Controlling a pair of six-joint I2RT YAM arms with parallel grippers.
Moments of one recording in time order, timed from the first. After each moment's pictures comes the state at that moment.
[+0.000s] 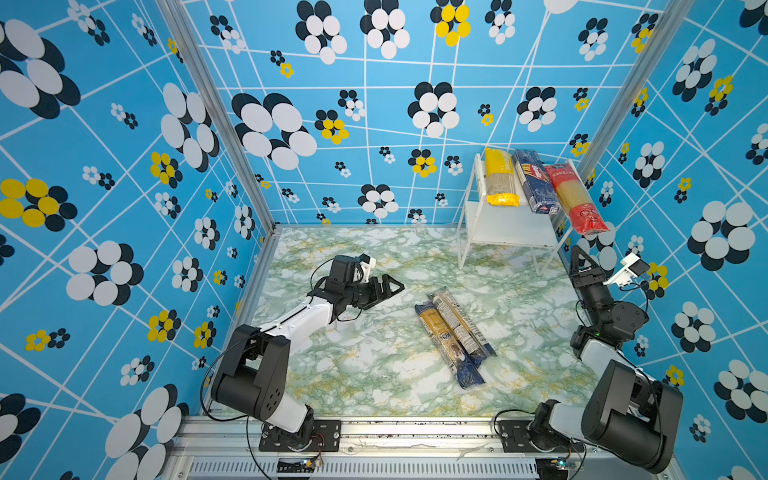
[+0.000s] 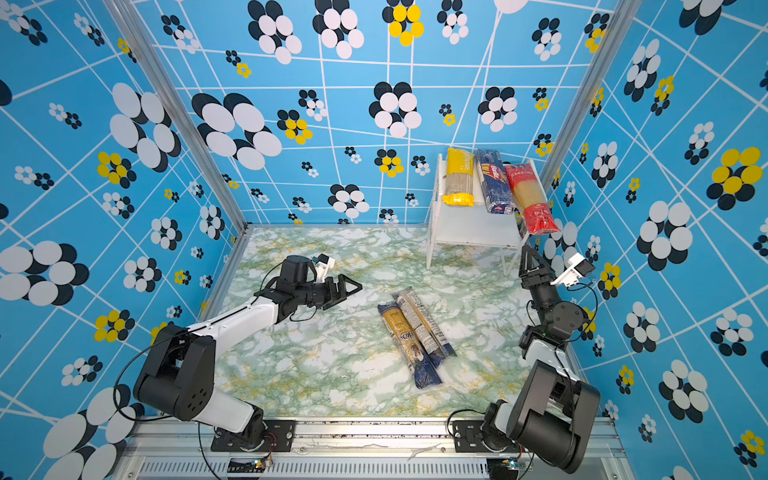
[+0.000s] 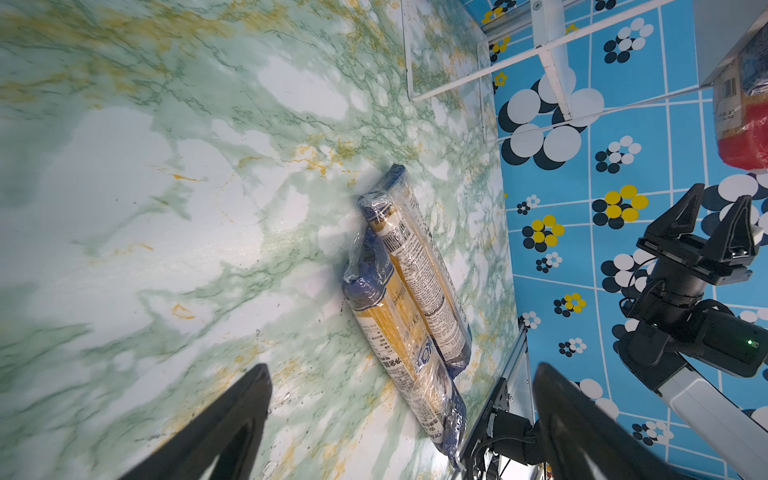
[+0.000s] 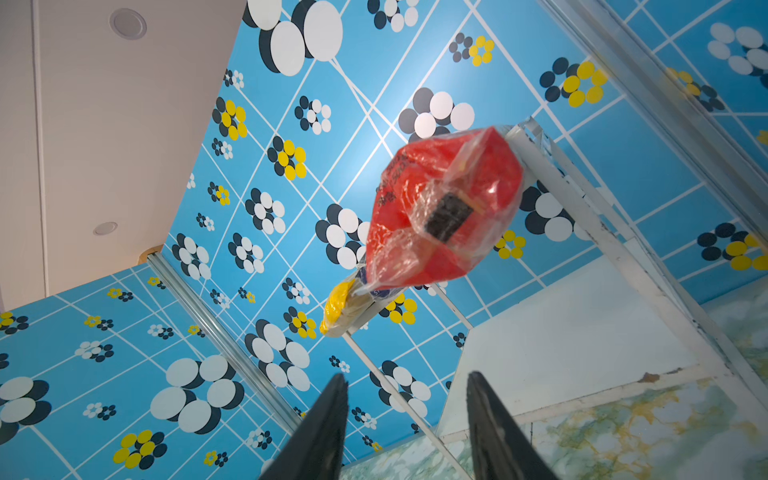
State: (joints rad) left arm -0.33 1.53 0.88 -0.01 0.69 -0.71; right arm -0.54 1.27 0.48 1.28 -0.63 1.09
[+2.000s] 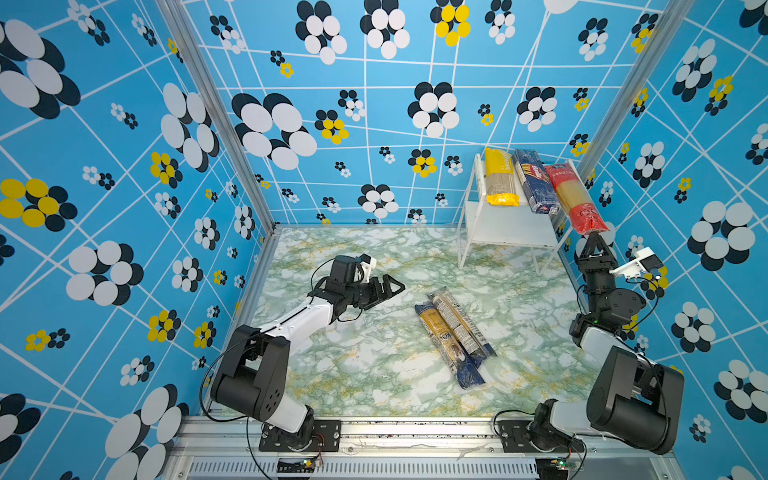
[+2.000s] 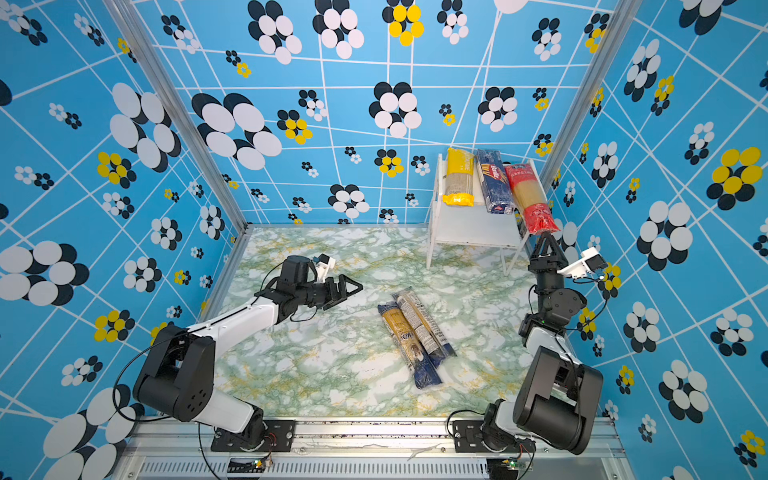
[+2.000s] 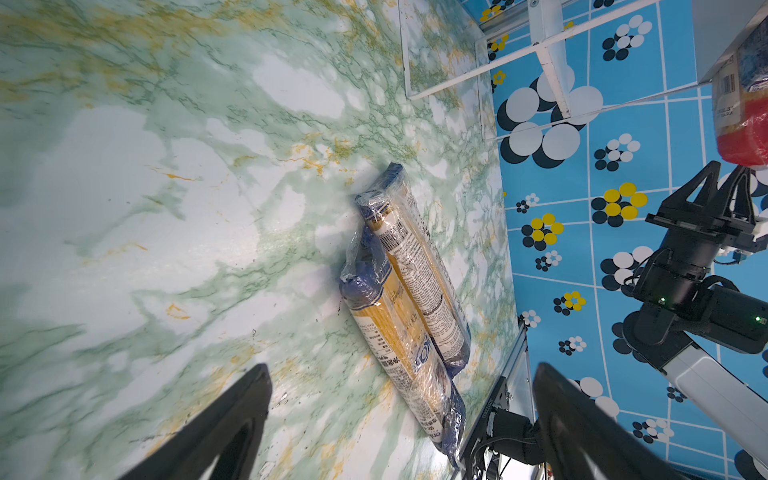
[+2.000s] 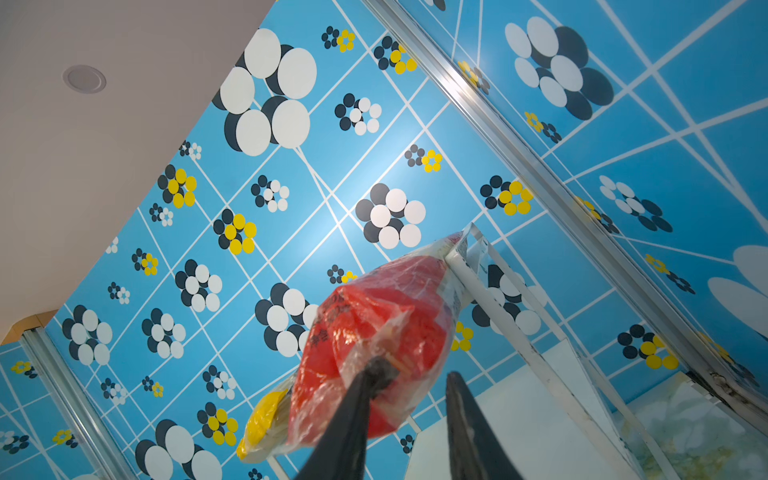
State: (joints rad) left arm -0.34 1.53 0.88 -0.01 0.69 -0.71; right arm -0.46 1.38 0.59 1.27 -0.31 0.93
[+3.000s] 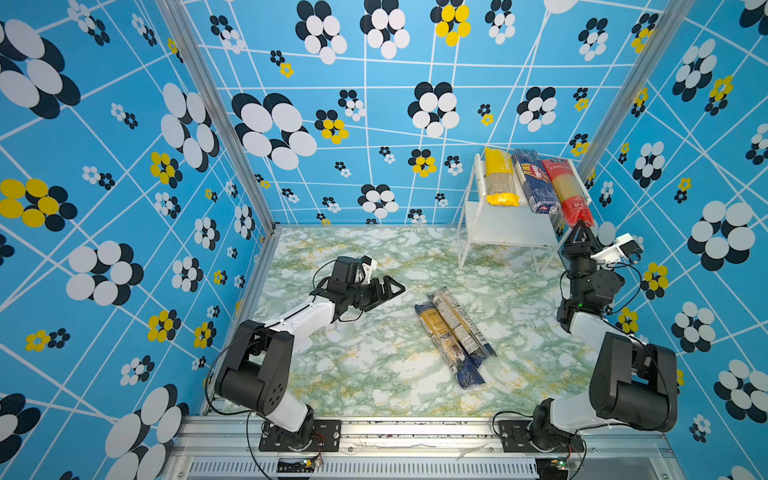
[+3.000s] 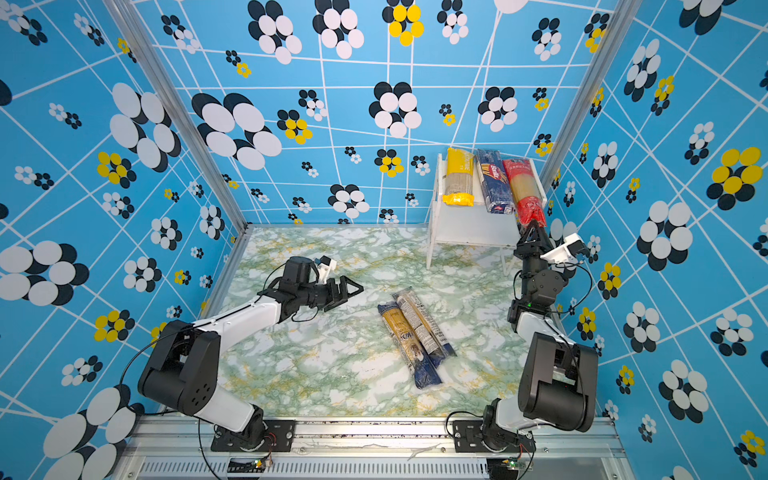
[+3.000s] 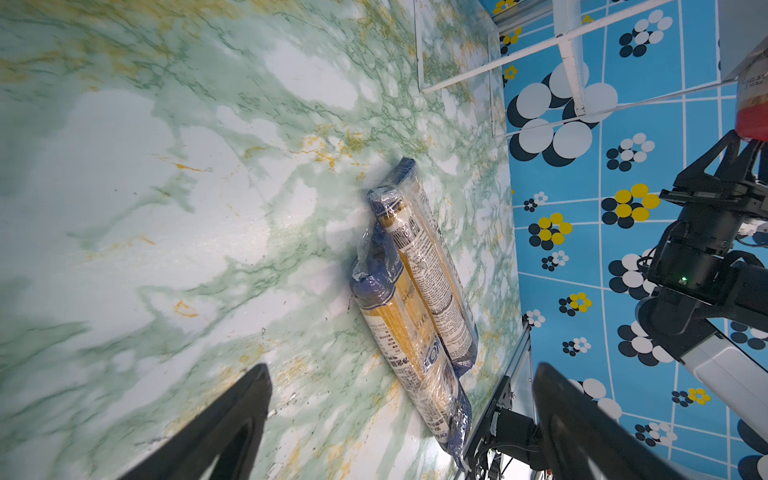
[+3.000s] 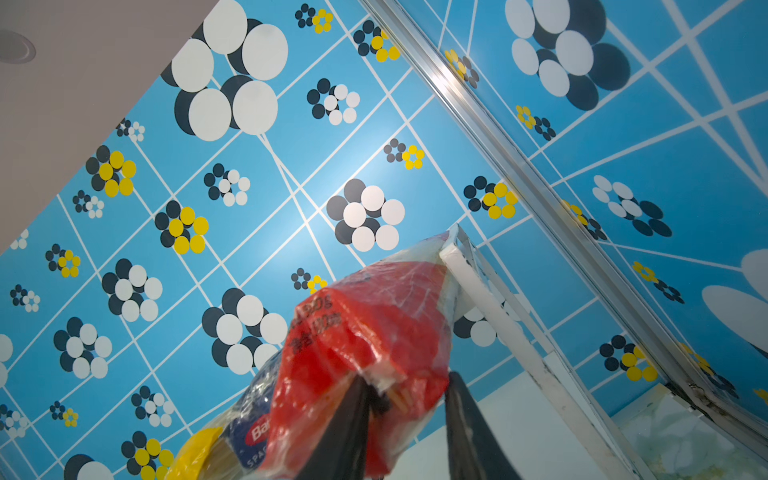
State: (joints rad) left arm -0.34 1.56 0.89 -0.01 0.69 -0.71; right arm -0.31 1.49 0.70 1.21 -0.09 0.80
